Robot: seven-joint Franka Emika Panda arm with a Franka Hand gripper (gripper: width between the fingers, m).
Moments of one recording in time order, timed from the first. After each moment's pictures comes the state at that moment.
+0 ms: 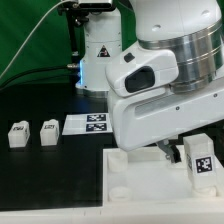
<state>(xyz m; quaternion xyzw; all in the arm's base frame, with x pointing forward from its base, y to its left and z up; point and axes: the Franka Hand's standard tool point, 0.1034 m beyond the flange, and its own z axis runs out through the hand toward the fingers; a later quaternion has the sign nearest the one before) 0.623 0.107 0.085 -0.99 -0.04 0.04 0.12</state>
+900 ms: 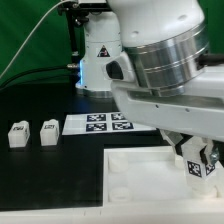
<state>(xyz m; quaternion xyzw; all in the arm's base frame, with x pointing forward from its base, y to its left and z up) 0.628 0.100 0.081 -0.84 0.52 0.10 0.12</state>
